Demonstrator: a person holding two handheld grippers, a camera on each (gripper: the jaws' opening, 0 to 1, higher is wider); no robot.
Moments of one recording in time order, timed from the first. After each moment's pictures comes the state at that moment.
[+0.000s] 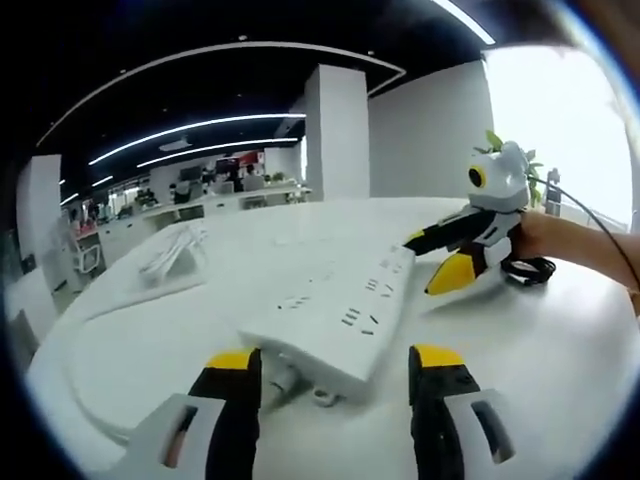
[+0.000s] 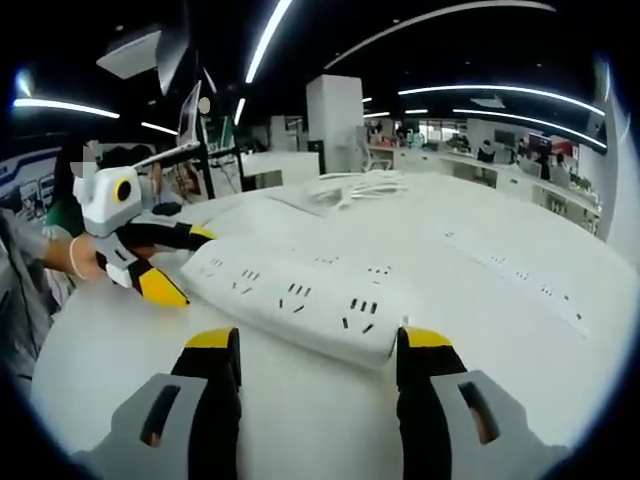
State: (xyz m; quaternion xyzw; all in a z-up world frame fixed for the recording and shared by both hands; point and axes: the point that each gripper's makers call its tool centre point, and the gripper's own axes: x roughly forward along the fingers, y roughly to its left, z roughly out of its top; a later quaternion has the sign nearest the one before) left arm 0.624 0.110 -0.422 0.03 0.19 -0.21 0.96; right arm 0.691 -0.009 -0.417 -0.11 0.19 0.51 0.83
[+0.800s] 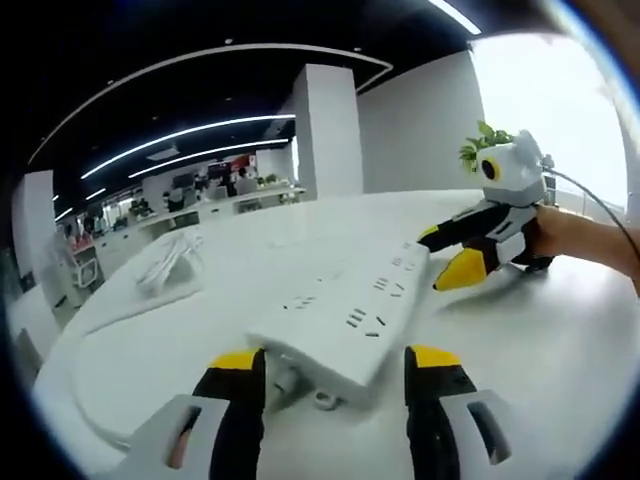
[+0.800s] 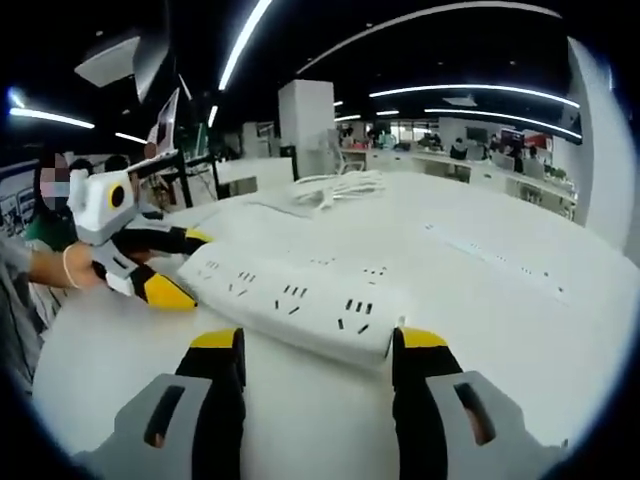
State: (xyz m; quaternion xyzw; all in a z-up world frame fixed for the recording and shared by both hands) left arm 0.628 0.112 -0.424 0.05 0.19 -0.22 0.96; right arm 0.679 -0.019 -0.416 -0.10 0.19 0.45 0.87
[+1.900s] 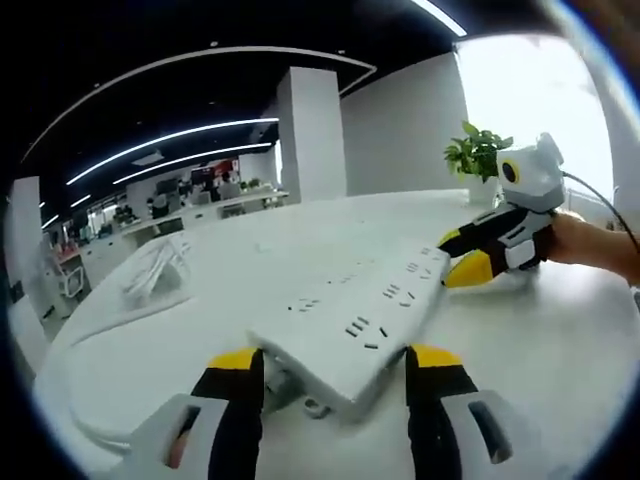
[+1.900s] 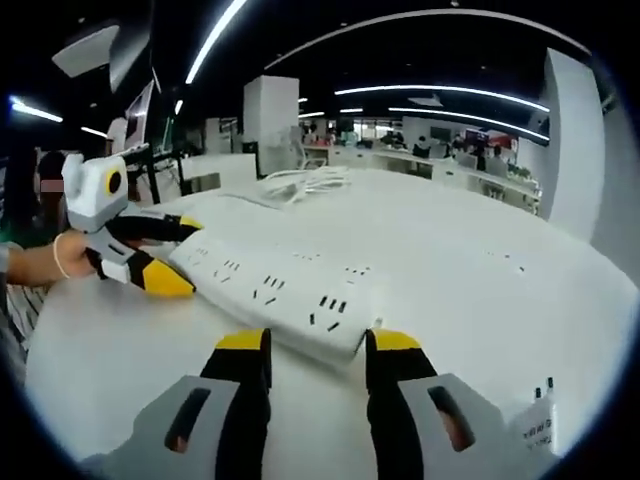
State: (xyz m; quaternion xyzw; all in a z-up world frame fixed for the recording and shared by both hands) left arm 0.636 0.110 -0.424 0.06 0.18 -0.26 0.95; right arm 0.666 -0.040 -0.416 -0.11 0.19 0.37 0.90
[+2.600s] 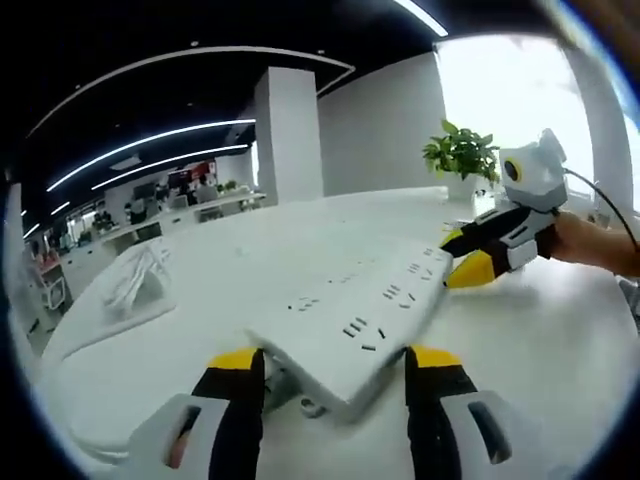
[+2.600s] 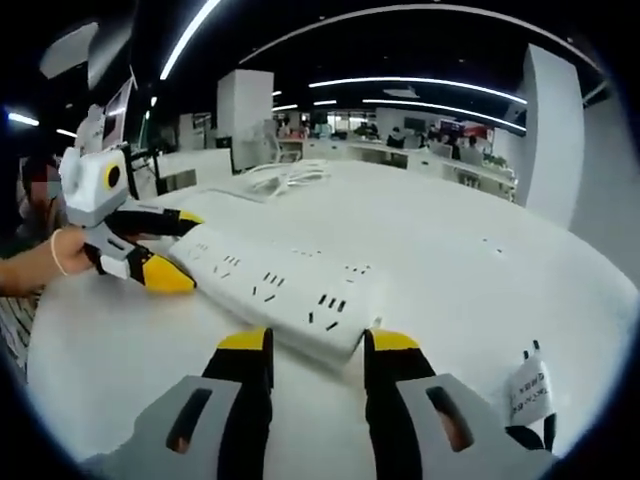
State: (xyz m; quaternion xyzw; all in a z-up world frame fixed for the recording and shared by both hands) left arm 0.640 0.105 -0.423 0.07 0.19 -0.31 0.93; right arm 0.649 -0.047 -0.416 -0.11 0.21 0.31 0.92
